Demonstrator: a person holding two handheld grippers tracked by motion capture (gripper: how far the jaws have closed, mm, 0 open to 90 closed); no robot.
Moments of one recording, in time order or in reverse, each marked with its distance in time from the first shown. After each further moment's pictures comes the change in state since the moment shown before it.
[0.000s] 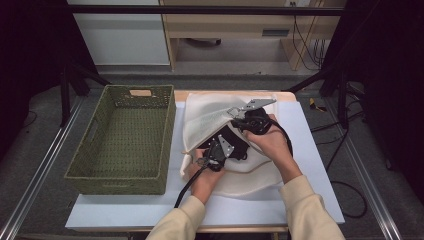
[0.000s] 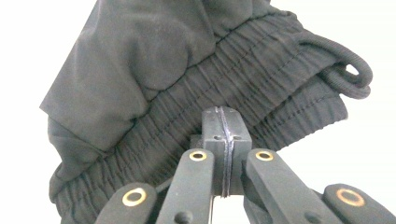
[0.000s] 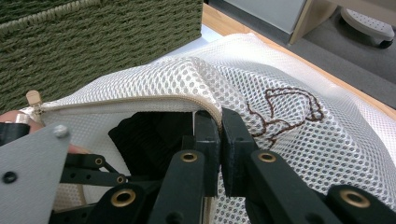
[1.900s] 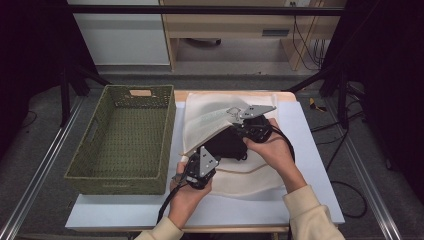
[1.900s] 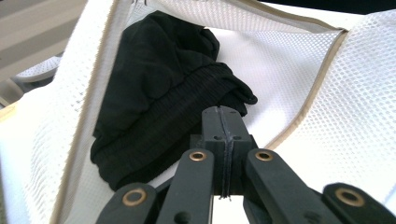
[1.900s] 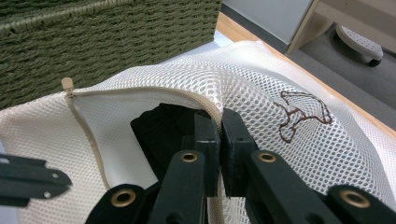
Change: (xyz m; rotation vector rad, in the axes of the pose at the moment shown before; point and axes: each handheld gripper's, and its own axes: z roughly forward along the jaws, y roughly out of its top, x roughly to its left) left arm 0.010 -0.015 -0.106 -0.179 -0.135 -0.045; right arm 0.029 0.002 -0.023 -0.005 -0.015 -0.092
